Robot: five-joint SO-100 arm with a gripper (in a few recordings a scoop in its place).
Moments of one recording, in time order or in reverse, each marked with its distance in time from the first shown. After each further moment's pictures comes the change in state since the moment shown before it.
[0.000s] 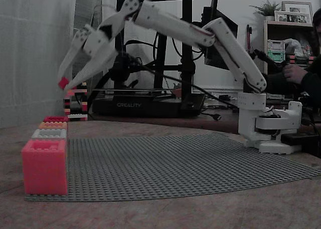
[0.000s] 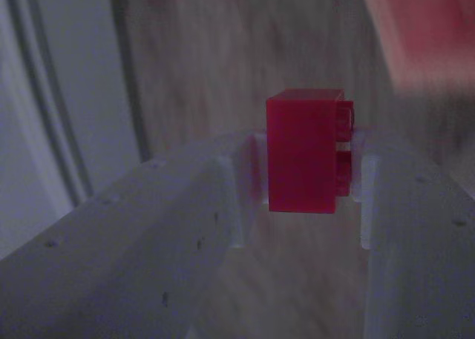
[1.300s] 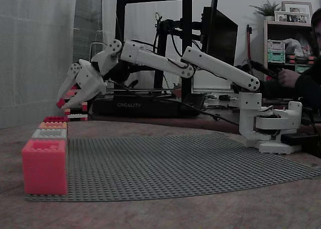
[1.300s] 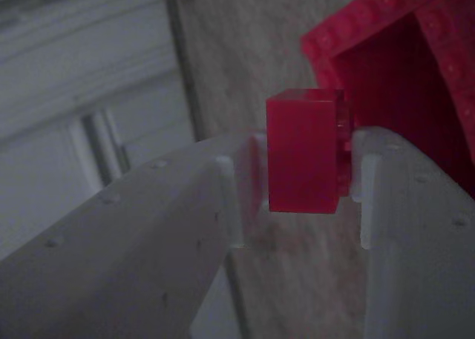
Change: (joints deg) arm 16.3 -24.5 -22.3 -9.6 -5.9
